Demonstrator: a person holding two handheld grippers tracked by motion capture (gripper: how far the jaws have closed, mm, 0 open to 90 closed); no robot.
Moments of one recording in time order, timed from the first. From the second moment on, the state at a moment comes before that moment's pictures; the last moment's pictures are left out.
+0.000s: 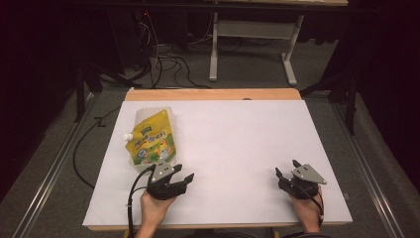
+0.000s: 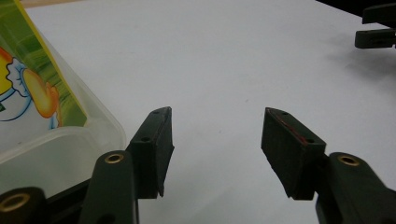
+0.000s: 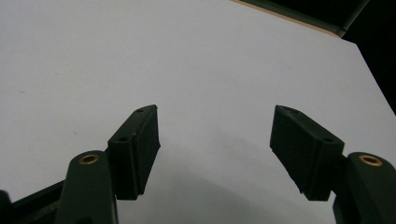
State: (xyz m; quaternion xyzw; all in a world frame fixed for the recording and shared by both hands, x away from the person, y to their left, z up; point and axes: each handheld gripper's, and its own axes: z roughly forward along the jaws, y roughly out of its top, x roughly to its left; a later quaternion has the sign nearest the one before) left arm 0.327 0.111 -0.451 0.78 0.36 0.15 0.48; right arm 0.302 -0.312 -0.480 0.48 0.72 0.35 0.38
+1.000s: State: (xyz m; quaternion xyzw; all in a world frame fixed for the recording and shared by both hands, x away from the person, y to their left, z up) left arm 0.343 0.090 -0.471 0.79 0.37 0.16 0.47; right arm 0.302 -0.312 -0.480 0.48 0.72 0.35 0.38
